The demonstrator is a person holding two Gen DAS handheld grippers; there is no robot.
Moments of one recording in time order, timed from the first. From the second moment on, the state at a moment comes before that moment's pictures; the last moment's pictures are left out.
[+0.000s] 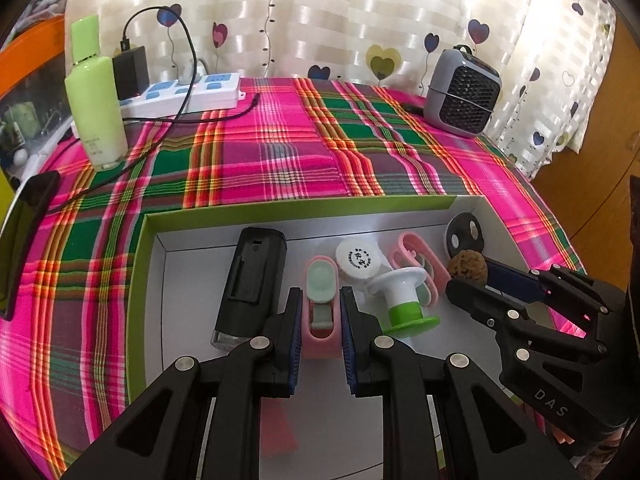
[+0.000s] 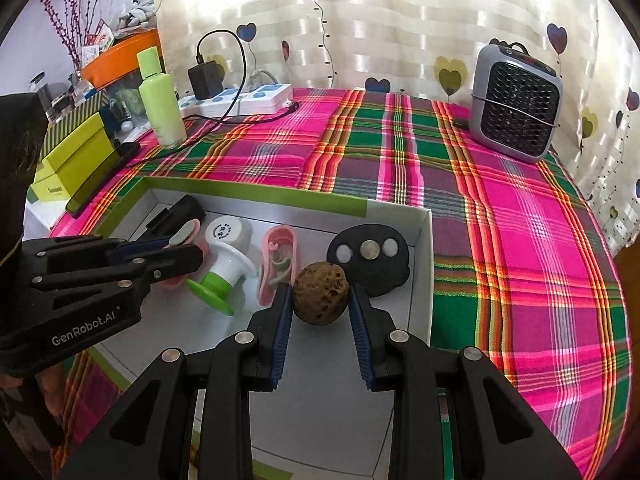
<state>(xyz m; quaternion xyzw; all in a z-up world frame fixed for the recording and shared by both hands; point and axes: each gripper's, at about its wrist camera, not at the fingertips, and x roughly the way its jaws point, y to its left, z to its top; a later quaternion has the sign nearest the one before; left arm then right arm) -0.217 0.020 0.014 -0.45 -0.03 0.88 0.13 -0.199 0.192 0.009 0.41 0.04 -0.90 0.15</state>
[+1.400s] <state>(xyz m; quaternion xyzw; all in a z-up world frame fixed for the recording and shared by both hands) -0.216 0.022 0.015 -0.45 -0.03 0.88 0.14 -0.198 0.190 0.010 0.40 0.05 -0.90 0.14</state>
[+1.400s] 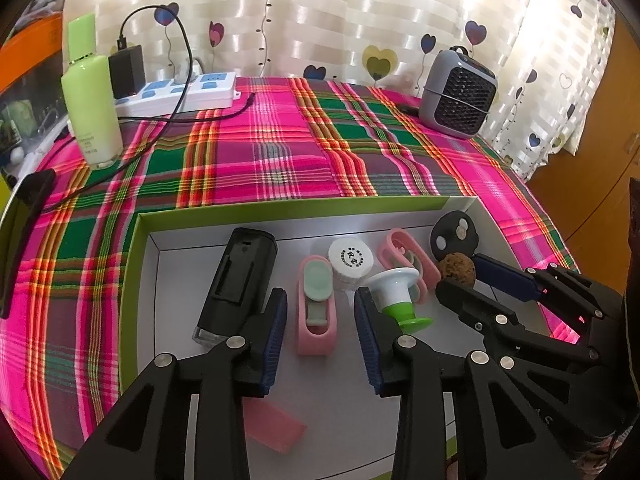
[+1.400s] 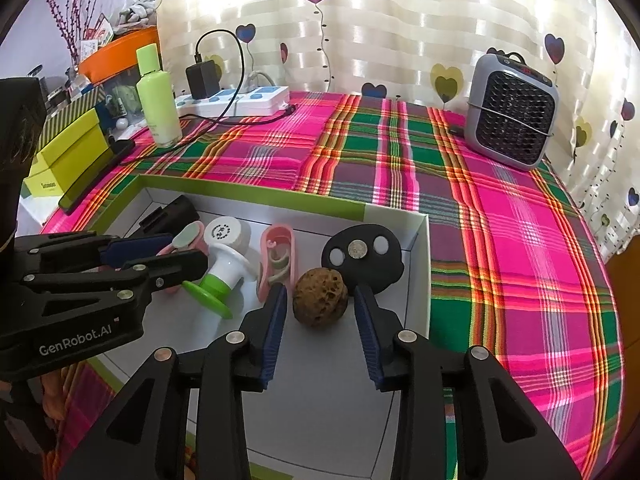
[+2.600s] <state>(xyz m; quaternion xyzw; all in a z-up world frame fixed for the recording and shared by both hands) -0.153 0.021 0.049 -0.41 -0.03 0.90 0.14 -0.145 0.193 0.039 0.37 0.02 -0.92 0.13</state>
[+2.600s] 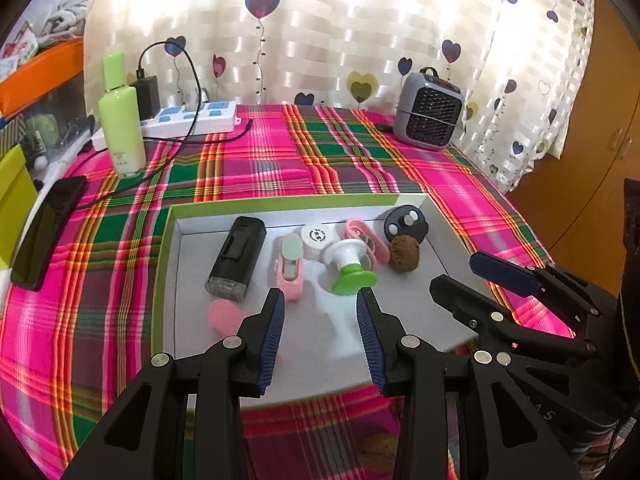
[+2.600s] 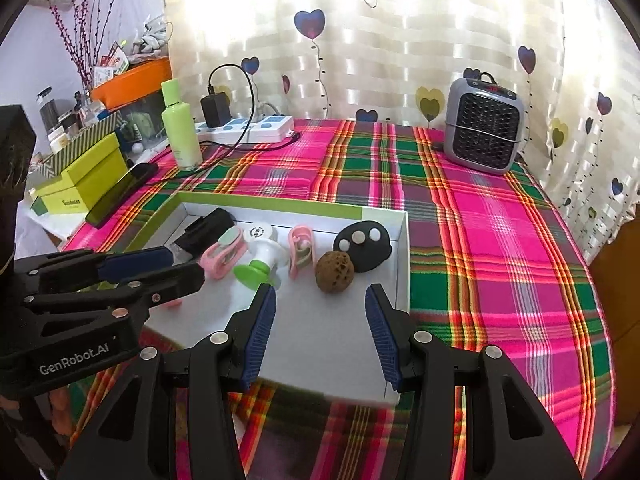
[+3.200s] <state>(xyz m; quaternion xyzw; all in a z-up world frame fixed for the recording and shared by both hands) -0.116 0.020 0.054 -0.40 -0.02 0.90 0.13 -0.109 0.192 0.043 0.36 0.02 -0.92 0.13</state>
